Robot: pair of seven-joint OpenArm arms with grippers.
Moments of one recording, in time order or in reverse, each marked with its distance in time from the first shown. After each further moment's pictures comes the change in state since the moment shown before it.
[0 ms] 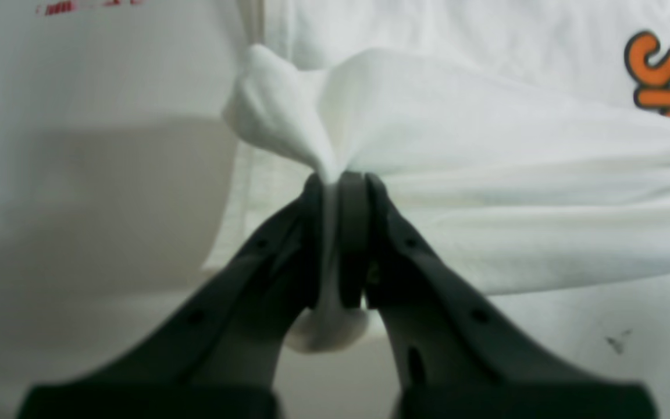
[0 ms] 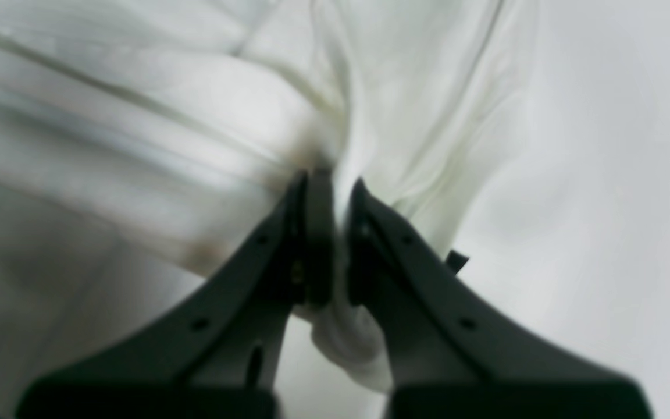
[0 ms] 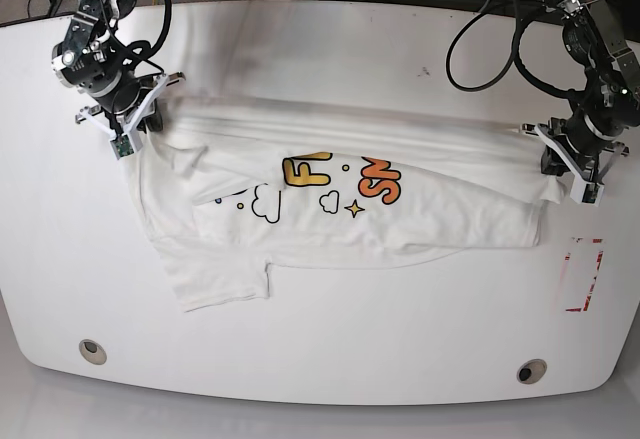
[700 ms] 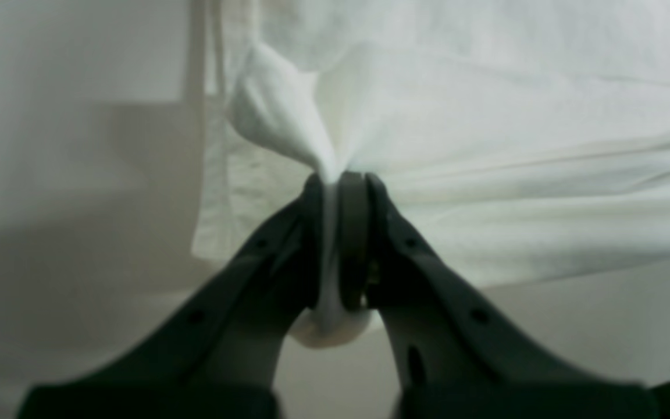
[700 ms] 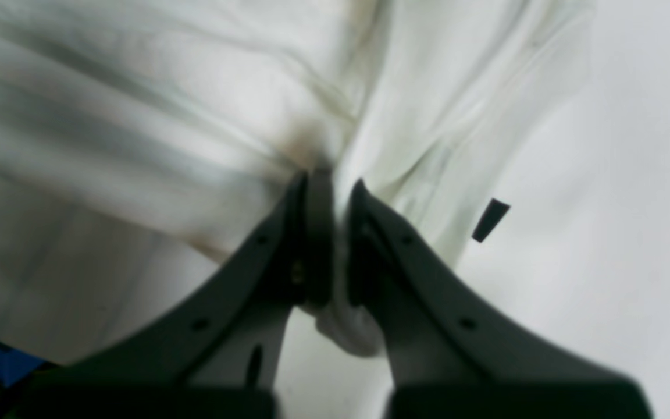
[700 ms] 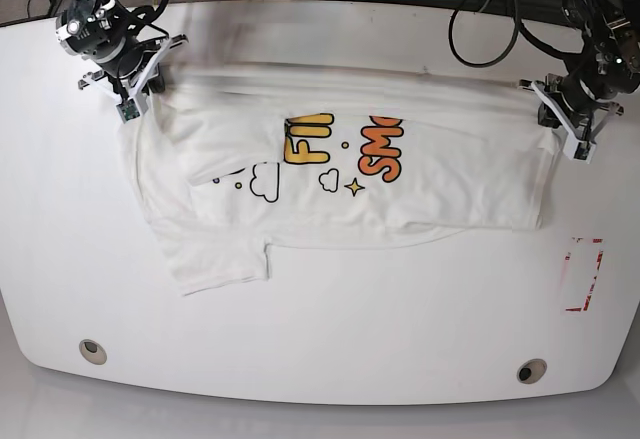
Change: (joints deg) left arm 9.6 -1.3 0.0 0.0 0.2 0.0 -0.1; right arm -8.7 -0.5 0.0 3.4 -0.5 0.0 -0.1
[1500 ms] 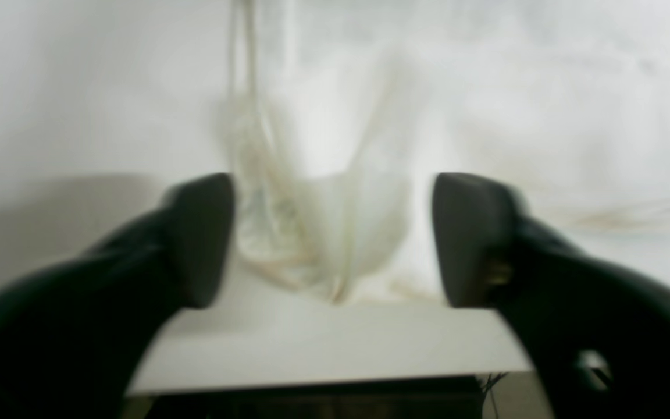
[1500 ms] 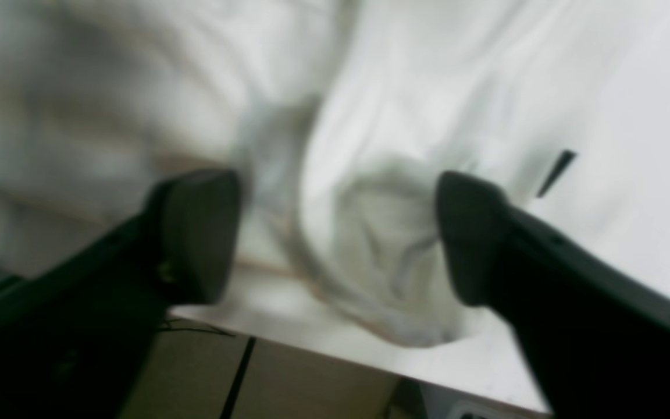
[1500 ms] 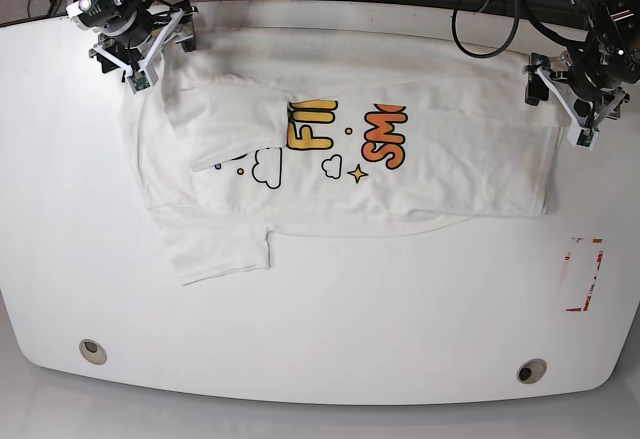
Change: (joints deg) left arm 3.2 -1.9 0.2 -0.2 0.6 0.2 -0.1; right arm -5.9 -3.1 0.0 1.5 -1.0 -0.4 -0.6
